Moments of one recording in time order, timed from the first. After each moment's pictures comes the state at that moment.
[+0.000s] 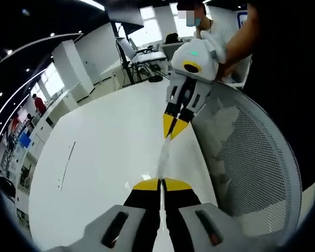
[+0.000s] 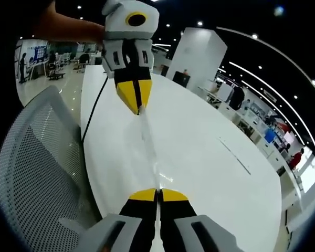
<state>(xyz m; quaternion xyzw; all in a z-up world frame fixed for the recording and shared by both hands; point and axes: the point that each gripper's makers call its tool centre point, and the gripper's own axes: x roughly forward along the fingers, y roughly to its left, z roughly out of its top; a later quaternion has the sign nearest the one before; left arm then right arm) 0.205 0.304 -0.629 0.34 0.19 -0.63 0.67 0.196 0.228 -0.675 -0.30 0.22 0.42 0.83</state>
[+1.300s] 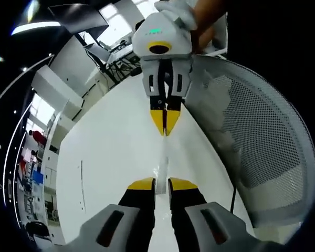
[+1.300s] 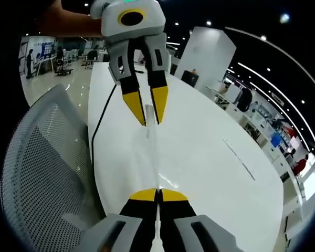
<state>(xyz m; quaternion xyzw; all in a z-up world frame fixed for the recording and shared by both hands) 0.205 0.295 -0.632 0.48 0.13 -0.62 0.60 0.191 0.237 -0.671 -0.31 0.23 0.45 0.81</state>
